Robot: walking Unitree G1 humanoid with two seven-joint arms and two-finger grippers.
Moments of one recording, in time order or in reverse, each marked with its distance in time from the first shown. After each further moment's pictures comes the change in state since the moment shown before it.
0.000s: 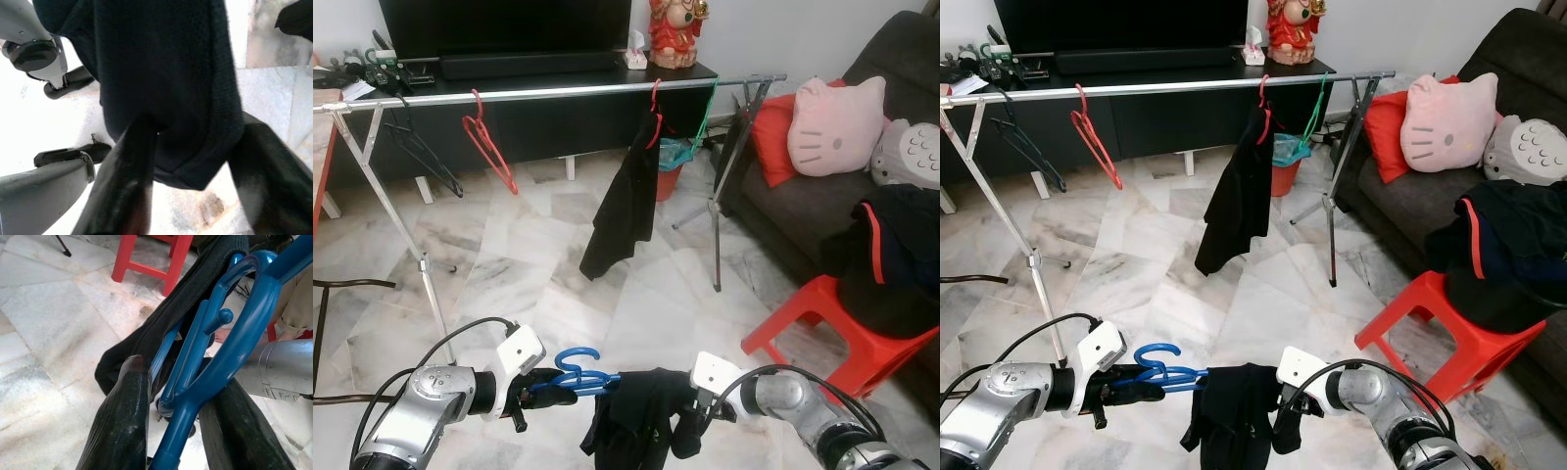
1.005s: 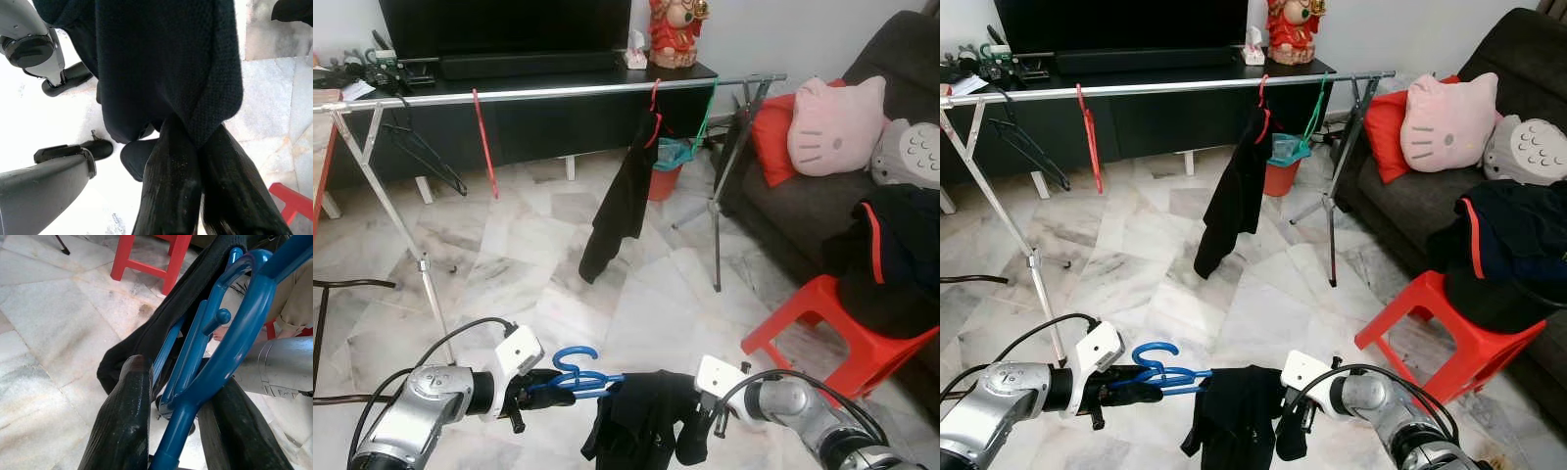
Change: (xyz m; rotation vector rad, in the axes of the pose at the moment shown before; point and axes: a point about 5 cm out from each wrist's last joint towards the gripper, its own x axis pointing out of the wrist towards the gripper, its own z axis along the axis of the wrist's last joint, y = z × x) left arm -0.002 0.001 -0.001 0.000 0.007 -0.006; right arm -0.001 0.002 -0.006 0.019 0.017 -0.010
